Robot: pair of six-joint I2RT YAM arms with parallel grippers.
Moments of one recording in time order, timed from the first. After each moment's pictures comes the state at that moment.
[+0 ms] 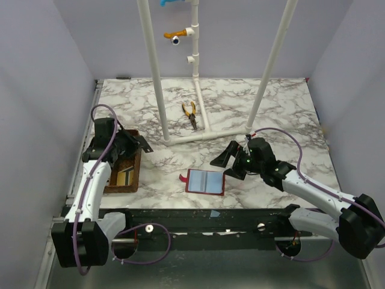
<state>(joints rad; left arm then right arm) 0.00 1.01 0.79 -0.55 0.34 -0.77 0.63 1.08 0.54 -0.08 -0.26 1.08</state>
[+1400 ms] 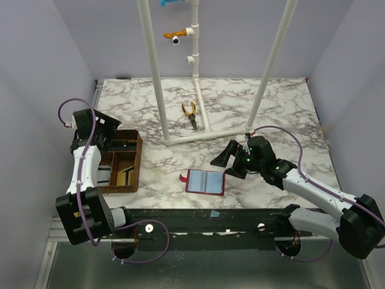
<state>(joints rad) 0.30 1.27 0.89 -0.34 0.13 -0.90 0.63 1.08 0.58 -0.13 -0.26 1.04</state>
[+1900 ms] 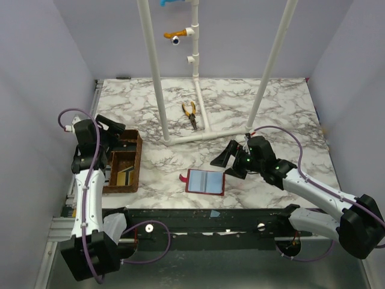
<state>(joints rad) 0.25 0.96 0.80 -0.38 0.13 -0.85 0.63 1.08 0.57 -0.14 -0.26 1.04</state>
